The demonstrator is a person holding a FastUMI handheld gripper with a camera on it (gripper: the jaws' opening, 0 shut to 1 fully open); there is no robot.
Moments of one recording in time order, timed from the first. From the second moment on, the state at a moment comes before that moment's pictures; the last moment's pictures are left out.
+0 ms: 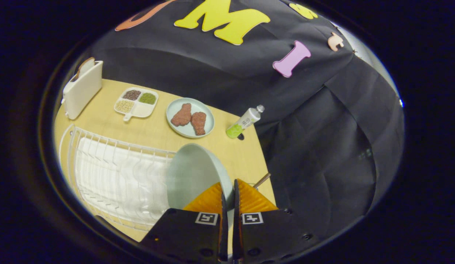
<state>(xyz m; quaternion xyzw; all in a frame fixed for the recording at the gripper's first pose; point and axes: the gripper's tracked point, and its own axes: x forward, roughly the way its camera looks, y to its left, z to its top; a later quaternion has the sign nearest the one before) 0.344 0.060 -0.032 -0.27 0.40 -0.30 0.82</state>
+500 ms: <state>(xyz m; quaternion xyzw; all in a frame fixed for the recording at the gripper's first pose) 0.286 0.076 -0.005 -0.20 0.33 -0.20 0.90</state>
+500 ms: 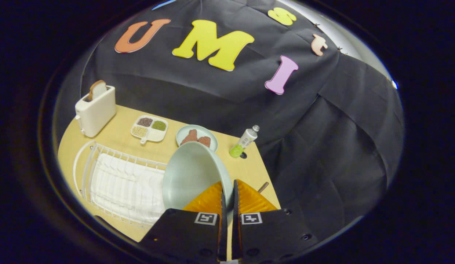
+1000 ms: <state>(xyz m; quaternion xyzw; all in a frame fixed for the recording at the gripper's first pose) 0.181 0.064 -0.074 -0.03 0.35 -0.07 0.93</state>
